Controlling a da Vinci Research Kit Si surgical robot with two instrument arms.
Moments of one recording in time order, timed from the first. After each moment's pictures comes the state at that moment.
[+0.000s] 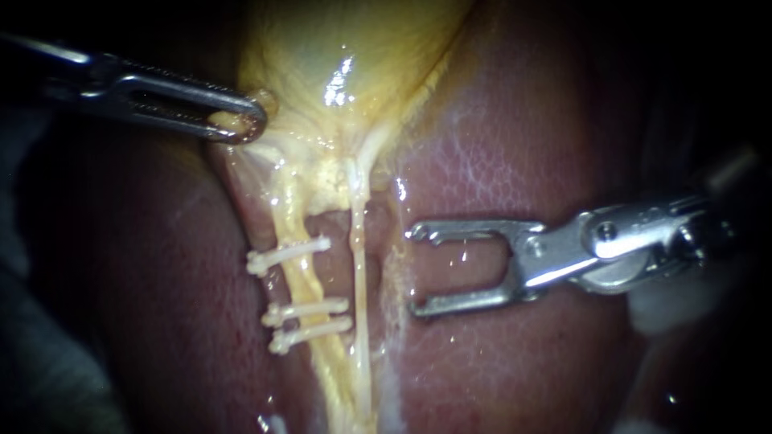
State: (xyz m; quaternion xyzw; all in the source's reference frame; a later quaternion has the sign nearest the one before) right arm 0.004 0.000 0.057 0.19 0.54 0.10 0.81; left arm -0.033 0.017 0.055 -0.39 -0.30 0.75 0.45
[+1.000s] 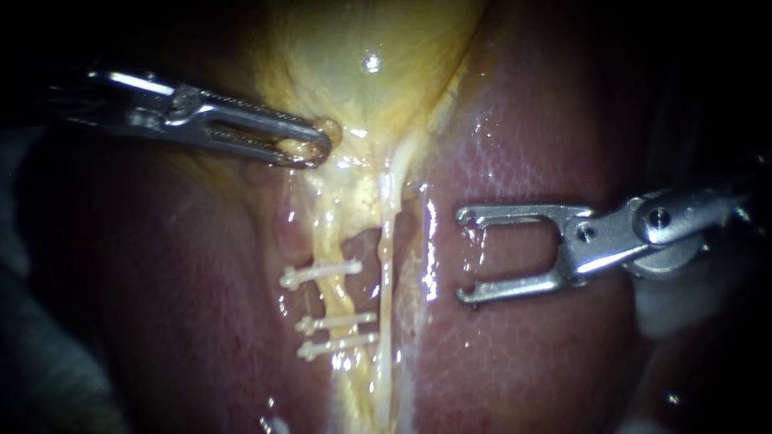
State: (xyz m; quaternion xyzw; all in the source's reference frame) right arm 0.001 0.000 0.056 0.18 0.54 0.08 0.82; left arm -0.039 0.016 0.062 -0.39 -0.30 0.75 0.44
